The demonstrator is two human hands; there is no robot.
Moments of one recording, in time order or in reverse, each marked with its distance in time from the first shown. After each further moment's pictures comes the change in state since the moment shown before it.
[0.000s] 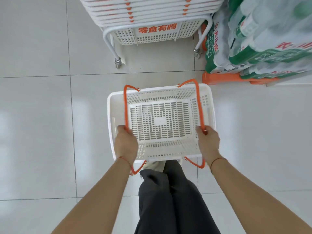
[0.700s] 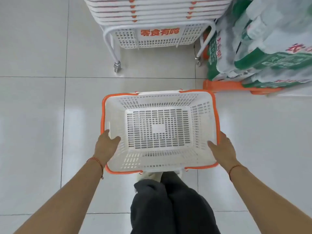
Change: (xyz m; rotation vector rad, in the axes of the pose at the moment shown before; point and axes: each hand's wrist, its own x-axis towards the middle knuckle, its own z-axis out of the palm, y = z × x) left_hand 0.081 -0.067 0.005 0.046 -0.273 -0.036; right_hand 0.064 0.067 -0.011 -0.328 -0.092 -0.058
